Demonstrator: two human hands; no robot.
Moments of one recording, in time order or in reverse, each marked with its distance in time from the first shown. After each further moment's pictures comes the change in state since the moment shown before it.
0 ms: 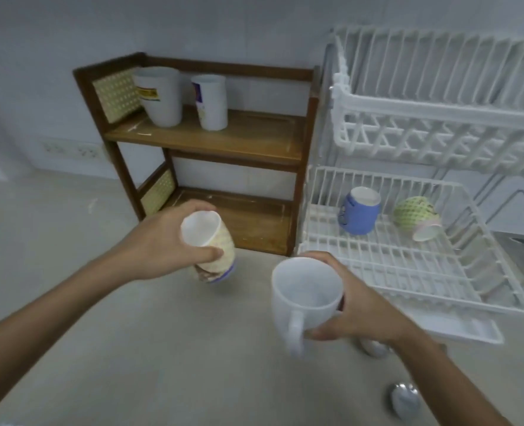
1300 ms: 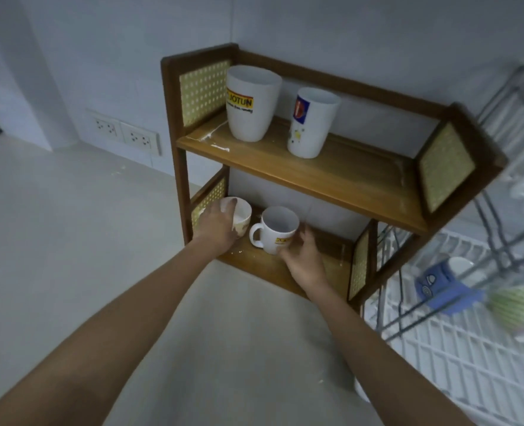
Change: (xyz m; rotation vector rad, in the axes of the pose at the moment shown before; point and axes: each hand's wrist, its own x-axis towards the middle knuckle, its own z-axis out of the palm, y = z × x) left_hand 0.174 -0.168 0.054 0.261 0.055 -0.300; right_hand 0.294 0.066 0.058 -0.137 0.440 0.314
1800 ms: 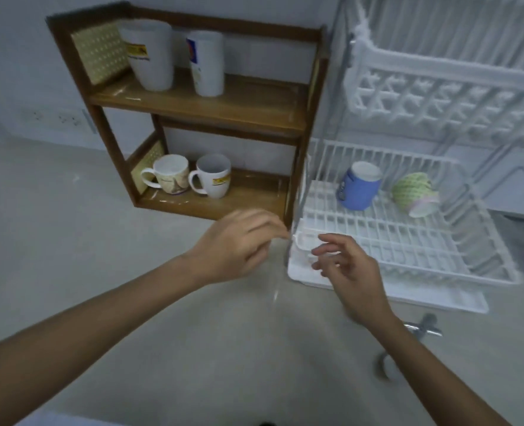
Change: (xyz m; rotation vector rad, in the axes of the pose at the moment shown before) left_hand -0.207 0.133 -0.009 -0.161 0.249 1.135; right_hand -0.242 0.069 -0.153 0.124 0.183 -0.261
